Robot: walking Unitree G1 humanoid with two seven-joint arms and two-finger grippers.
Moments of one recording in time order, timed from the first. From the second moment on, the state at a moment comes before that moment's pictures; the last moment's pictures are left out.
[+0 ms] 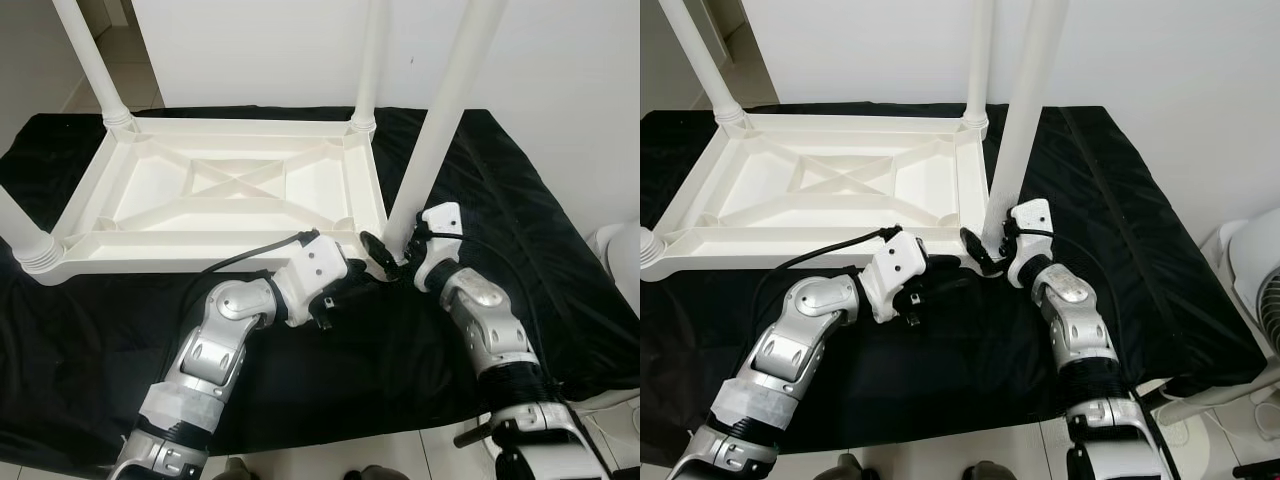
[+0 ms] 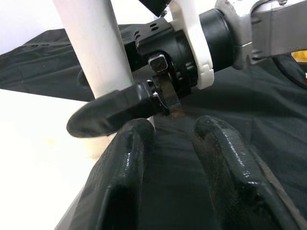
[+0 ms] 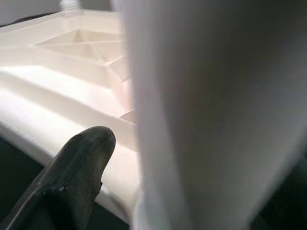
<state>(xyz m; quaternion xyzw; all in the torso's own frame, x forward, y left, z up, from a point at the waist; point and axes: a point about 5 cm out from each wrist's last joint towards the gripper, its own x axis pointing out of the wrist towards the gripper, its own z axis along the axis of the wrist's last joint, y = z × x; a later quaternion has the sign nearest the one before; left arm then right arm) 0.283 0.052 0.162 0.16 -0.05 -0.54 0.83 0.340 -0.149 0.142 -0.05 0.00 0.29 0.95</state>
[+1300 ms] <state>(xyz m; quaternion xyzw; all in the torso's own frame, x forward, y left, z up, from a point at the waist) 0.284 0.052 0.163 0.16 -0.05 -0.53 0.83 0.344 -0.135 0.140 -0.02 -0.03 0.14 0.99</state>
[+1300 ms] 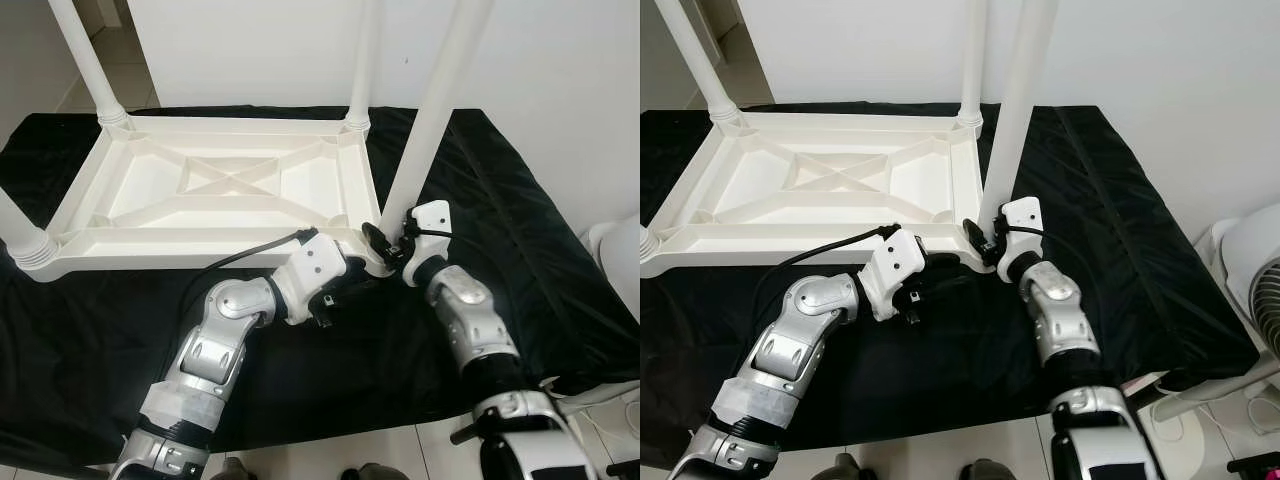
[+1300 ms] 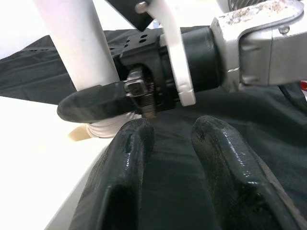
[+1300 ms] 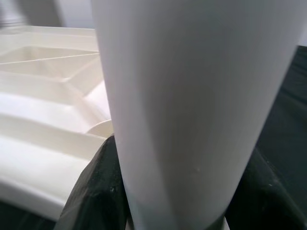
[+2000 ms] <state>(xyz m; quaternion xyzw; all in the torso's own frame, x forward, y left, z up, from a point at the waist) 0.283 0.053 0.162 0.16 -0.05 -0.53 0.83 0.312 -0.107 0.141 0.00 -0.05 0.03 1.00</state>
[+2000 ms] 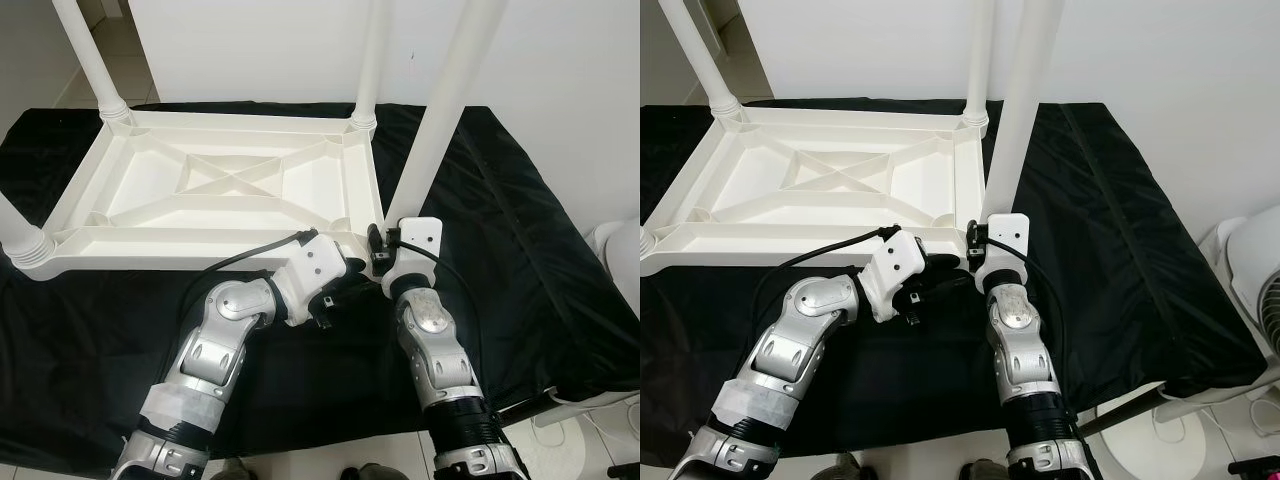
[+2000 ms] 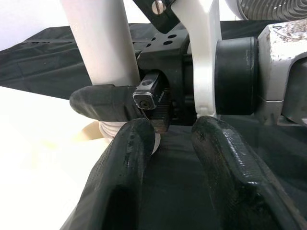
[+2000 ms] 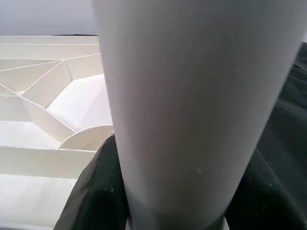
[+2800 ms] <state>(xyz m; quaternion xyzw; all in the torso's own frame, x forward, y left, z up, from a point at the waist) 0.282 0.052 0.162 0.15 -0.05 -0.53 0.83 0.323 -0.159 0.143 -0.05 -0.03 0.20 0.98</state>
